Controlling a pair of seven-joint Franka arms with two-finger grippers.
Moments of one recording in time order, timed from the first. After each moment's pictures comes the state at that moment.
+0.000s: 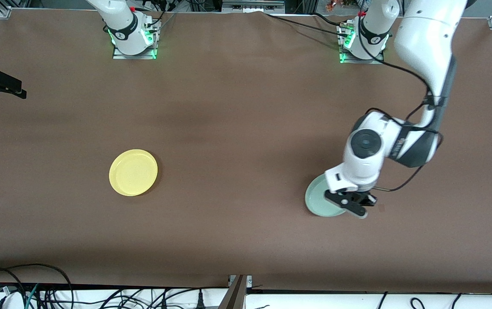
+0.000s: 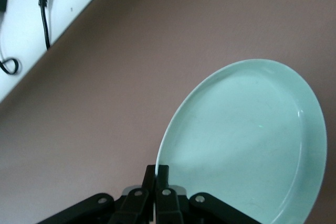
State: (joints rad) left arm -0.23 0.69 -0.14 -1.48 0.58 2.26 -0.08; right arm -0.03 0.00 -0.10 -1.64 -0.03 1.52 -0.21
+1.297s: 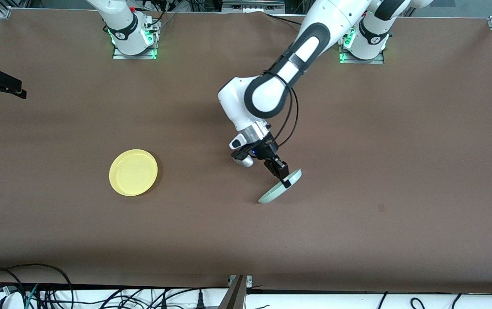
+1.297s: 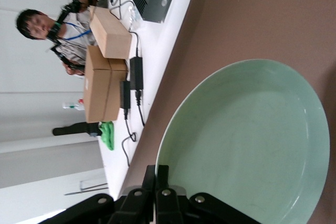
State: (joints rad) left arm -0.71 0.82 -0.14 -1.32 1.27 1.86 -0.51; right arm -0.03 0.00 -0.10 -1.64 -0.03 1.52 -0.21
